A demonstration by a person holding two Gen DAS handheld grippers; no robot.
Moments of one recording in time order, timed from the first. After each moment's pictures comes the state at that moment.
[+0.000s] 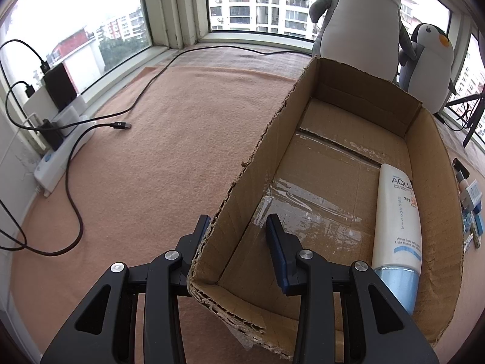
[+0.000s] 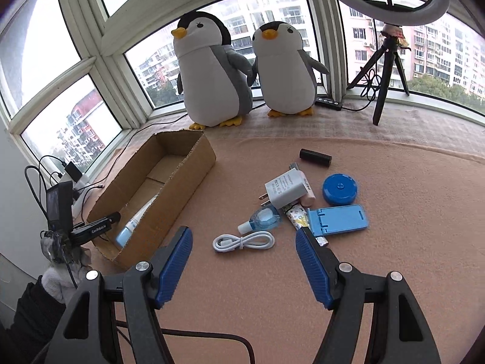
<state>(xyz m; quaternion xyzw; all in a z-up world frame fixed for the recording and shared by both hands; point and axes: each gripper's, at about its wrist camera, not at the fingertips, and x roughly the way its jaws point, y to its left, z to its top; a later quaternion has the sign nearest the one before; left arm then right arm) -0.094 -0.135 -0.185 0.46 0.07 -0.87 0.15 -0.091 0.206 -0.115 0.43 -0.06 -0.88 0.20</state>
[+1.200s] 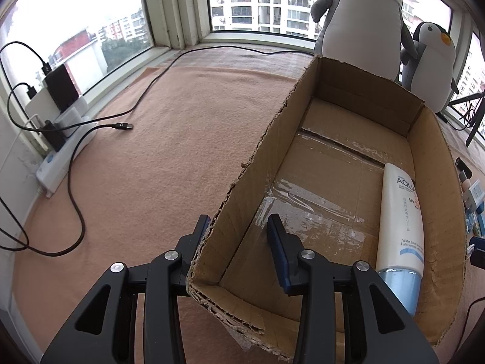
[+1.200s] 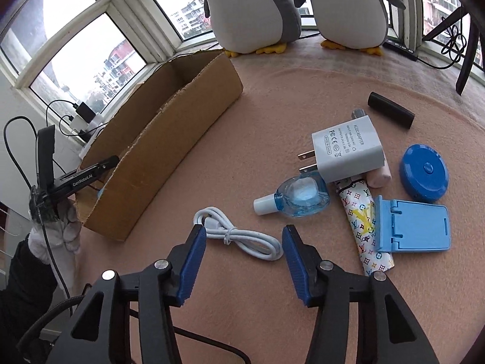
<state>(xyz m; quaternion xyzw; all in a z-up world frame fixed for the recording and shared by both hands) -0.097 -0.136 -0.184 0.46 0.07 -0.87 0.16 -0.145 0.168 -0.192 0.53 -0.01 -0.78 0.33</state>
